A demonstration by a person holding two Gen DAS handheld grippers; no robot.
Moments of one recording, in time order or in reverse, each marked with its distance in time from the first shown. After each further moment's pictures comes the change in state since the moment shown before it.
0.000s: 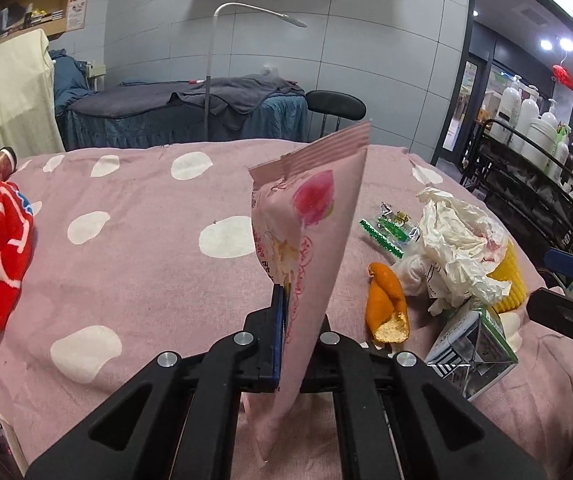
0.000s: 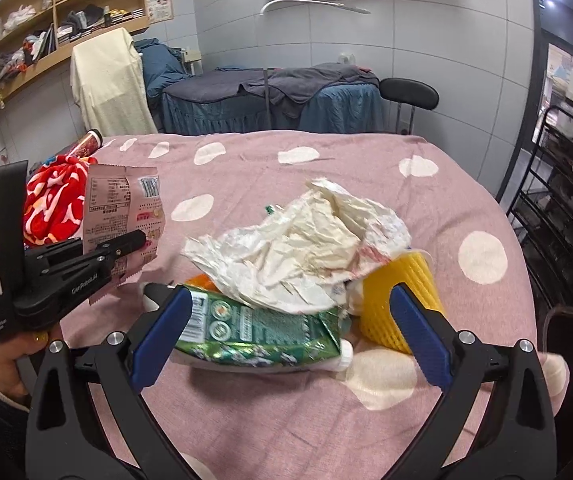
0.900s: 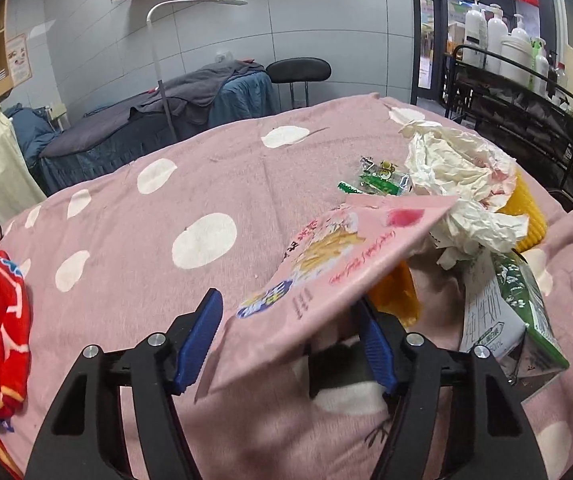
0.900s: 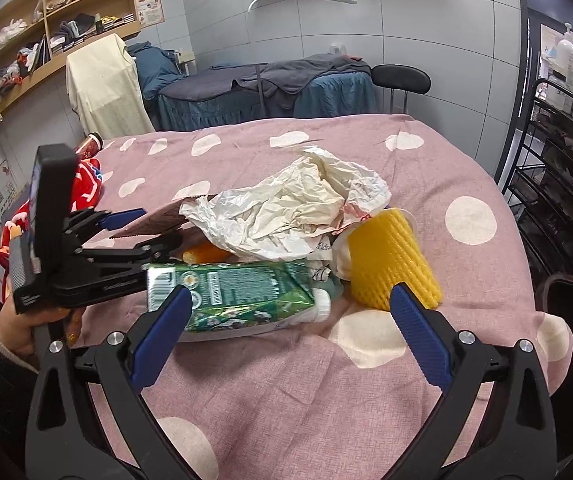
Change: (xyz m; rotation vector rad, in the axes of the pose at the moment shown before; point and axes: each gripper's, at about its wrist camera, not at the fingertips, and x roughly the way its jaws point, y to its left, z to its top) left arm 0.041 -0.027 0.003 0.272 0.110 0.009; right arm -0.018 -0.018 -0.029 0.065 0.022 0.010
